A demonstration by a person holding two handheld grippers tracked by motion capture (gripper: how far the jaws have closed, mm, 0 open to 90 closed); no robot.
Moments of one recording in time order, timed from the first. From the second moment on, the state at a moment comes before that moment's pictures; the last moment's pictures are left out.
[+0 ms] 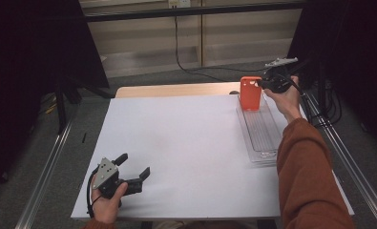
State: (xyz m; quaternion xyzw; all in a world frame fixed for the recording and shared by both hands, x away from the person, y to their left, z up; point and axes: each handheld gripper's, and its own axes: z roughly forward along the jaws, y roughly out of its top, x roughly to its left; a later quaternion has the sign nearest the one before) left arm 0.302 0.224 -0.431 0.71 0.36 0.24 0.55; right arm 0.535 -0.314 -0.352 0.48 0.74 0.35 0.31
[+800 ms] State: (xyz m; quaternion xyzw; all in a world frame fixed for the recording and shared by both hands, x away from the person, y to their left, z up) left arm 0.302 0.225 -0.431 0.71 0.36 0.24 0.55; right arm 0.547 -0.318 -0.355 0.51 0.73 0.35 0.31
